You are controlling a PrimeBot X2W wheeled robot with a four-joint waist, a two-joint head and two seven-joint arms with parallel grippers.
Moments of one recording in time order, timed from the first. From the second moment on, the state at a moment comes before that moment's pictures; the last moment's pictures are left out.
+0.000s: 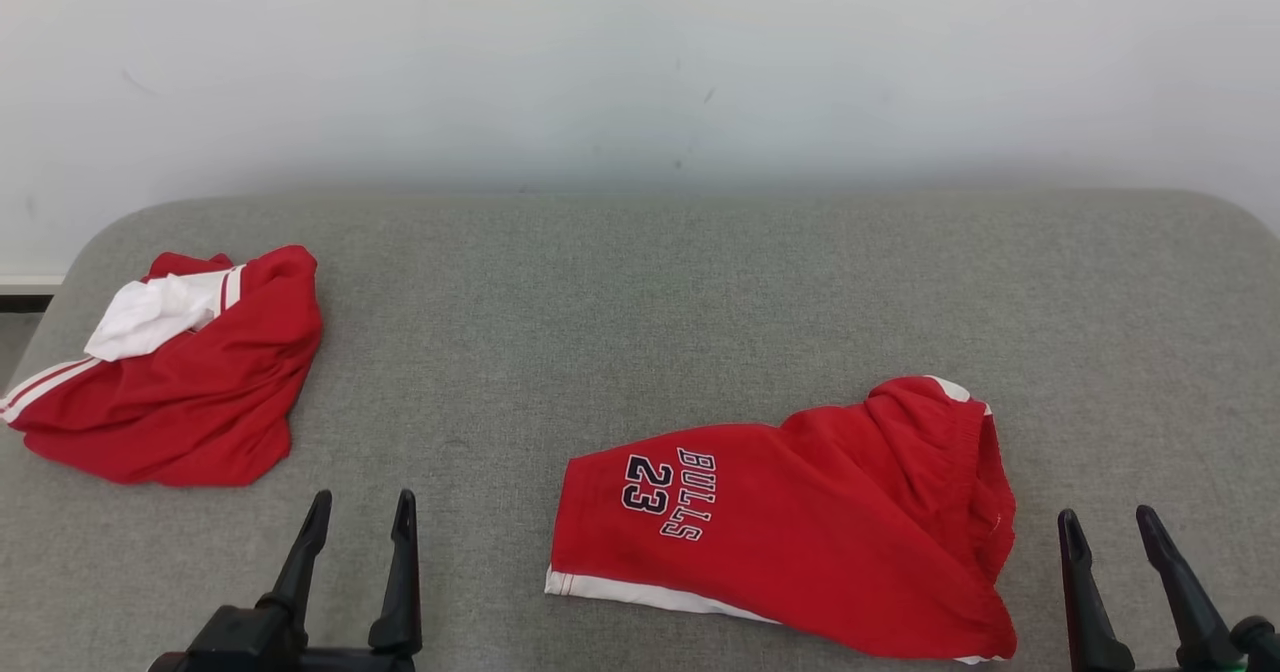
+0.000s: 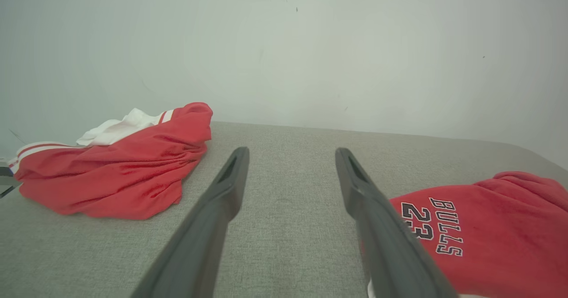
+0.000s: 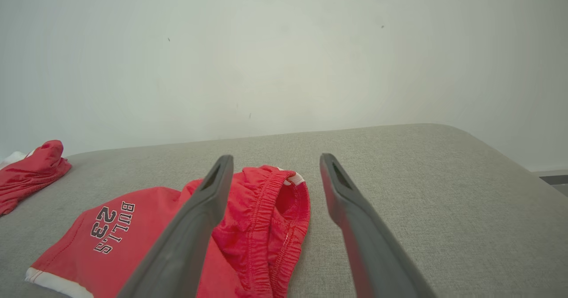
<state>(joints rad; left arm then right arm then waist) -0.02 0.05 -0.04 0.13 -0.15 -0.07 -0.26 0.14 -0.24 0.01 0.03 0.35 0.13 -0.26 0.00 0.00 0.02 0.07</state>
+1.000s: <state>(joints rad) -0.02 0.09 -0.23 0.36 -0.13 -0.13 -0.26 0.13 -0.49 0.34 0.24 0.41 0.13 -0.26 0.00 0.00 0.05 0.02</state>
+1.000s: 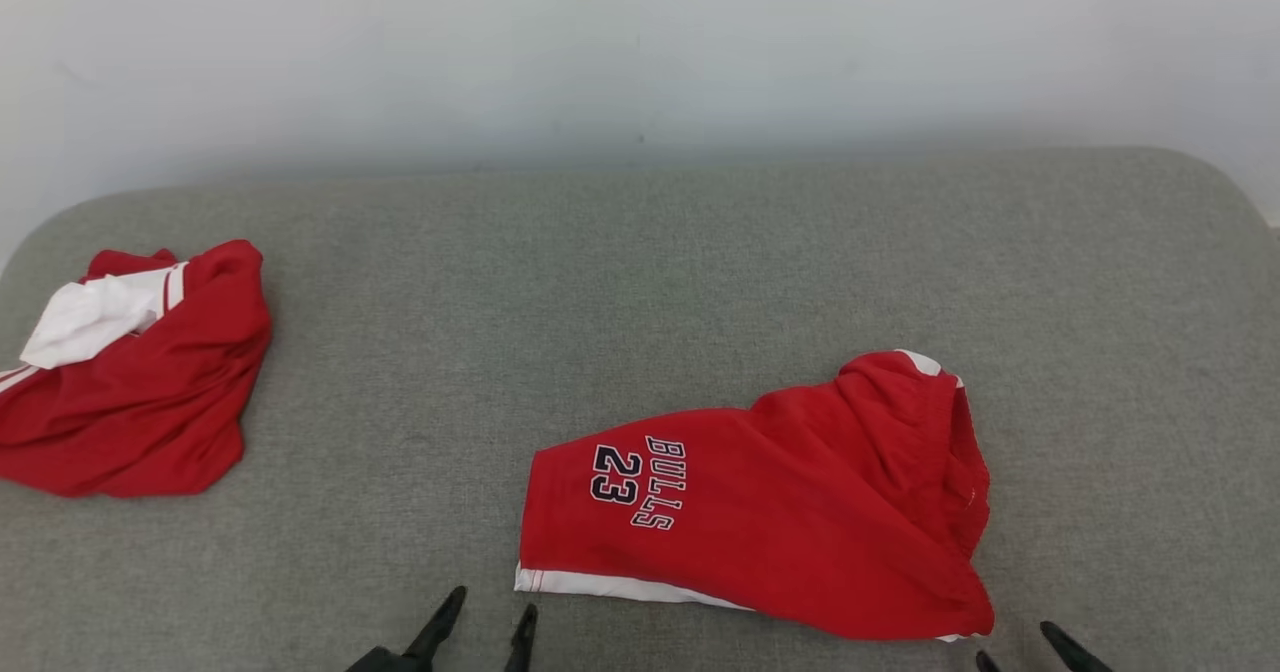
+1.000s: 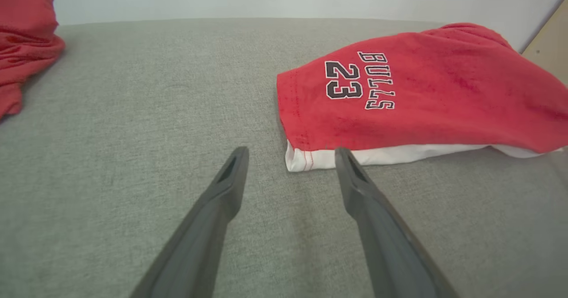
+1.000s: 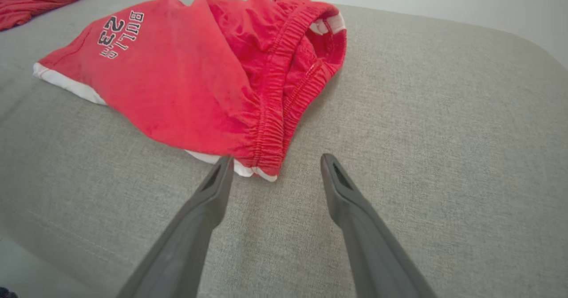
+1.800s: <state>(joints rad) -0.28 0.20 -0.52 0.59 -0.25 -0.13 -0.26 -0.22 -0.62 0.76 0.41 0.48 0.13 -0.26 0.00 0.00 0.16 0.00</state>
